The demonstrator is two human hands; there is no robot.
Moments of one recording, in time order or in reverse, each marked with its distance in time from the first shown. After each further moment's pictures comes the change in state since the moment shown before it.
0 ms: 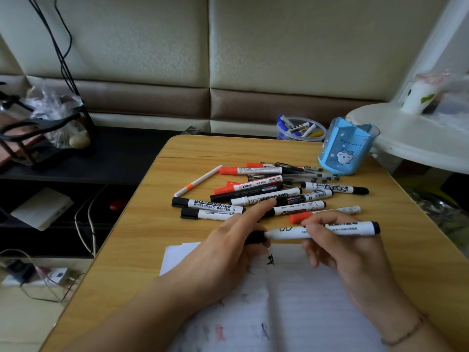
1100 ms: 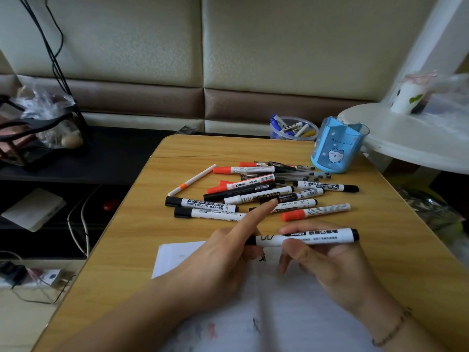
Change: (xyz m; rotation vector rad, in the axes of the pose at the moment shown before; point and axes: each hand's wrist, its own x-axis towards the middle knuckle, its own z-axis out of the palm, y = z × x) left_hand -0.002 0.006 0.004 -0.022 -0.099 0.026; right_hand -0.009 -0.005 0.005 0.043 -0.146 0.041
